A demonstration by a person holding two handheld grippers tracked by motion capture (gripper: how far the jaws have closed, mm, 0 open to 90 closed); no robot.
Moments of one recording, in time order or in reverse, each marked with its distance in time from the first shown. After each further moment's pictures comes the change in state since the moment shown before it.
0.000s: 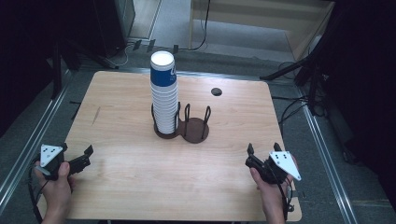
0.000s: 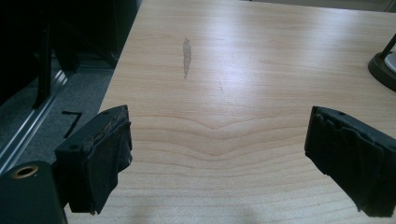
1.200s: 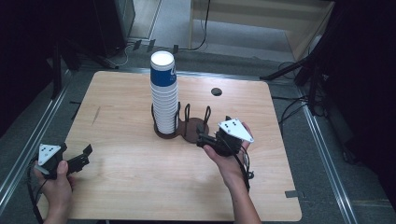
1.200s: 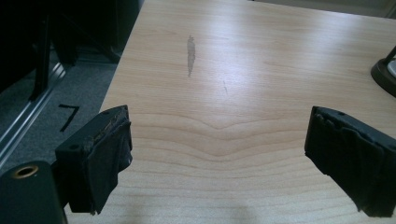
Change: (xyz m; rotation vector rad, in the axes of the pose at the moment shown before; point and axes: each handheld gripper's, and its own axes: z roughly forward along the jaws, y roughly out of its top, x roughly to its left) left arm 0.003 0.001 0.001 0.007 -0.012 -0.030; right arm 0.120 0.068 0.041 0.029 0.302 -0.034
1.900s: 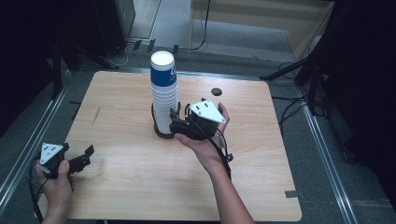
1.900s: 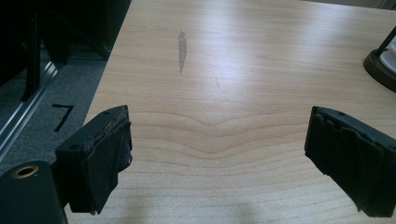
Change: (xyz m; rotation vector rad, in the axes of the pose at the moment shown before) left arm 0.000 0.001 0.003 0.021 -0.017 0.010; right arm 0.058 0.048 0.032 -0.040 0.072 -0.060
